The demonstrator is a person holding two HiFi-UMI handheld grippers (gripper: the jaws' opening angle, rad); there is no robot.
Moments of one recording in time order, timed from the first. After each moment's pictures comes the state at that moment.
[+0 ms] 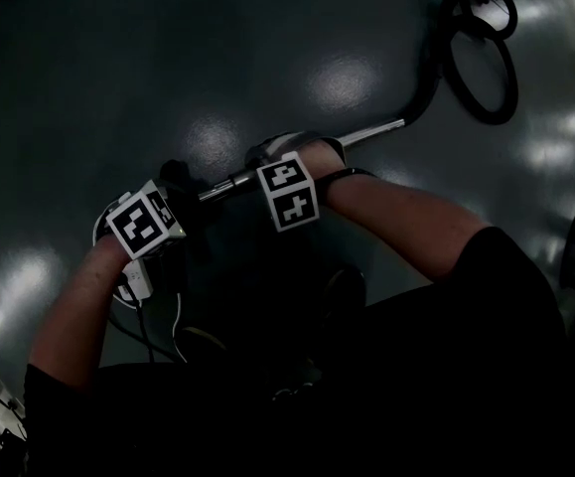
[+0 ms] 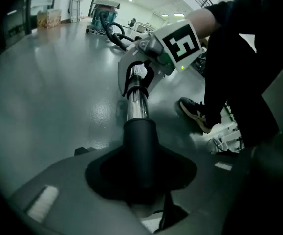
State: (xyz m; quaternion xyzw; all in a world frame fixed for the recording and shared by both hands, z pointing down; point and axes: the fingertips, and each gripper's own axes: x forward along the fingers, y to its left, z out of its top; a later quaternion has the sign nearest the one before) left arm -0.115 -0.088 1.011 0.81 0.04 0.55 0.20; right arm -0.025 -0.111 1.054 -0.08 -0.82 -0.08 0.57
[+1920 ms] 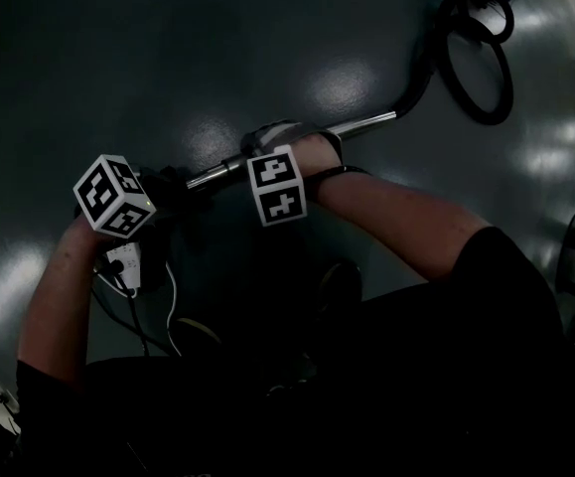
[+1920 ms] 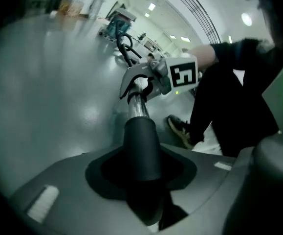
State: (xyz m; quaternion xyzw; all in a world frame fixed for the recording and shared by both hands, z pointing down) left arm -0.123 -0.088 0.964 0.82 0.05 0.47 0.32; right arm -0.032 -0.126 1.030 -0.03 -0.79 -0.12 0.60
